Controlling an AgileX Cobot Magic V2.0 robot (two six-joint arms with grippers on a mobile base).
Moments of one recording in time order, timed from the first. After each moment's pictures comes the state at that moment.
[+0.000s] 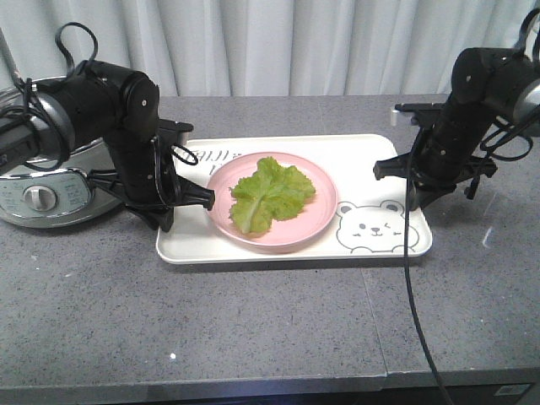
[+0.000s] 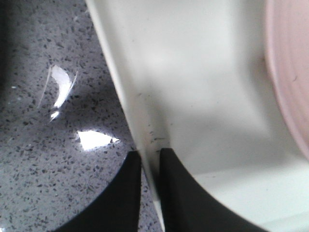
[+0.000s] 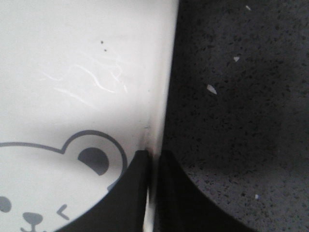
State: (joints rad) left arm -0.38 2.03 -1.78 0.04 1.25 -0.20; right arm 0.09 2.09 -1.86 0.09 1.24 -0.05
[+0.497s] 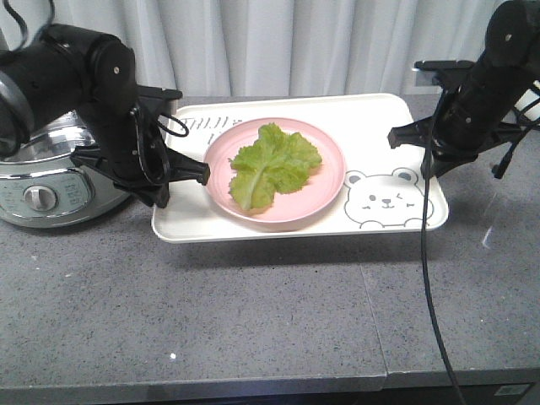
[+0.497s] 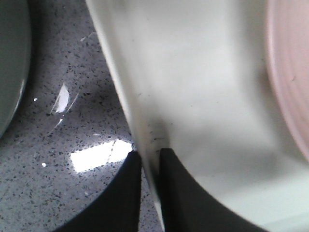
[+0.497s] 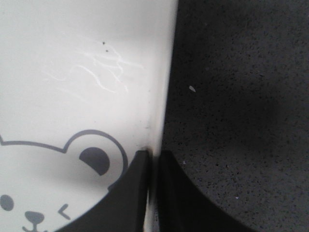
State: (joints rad) left arm -0.38 1.91 -1.78 0.02 1.25 -0.20; right arm 0.09 1.94 -1.86 0.08 1.25 -0.06
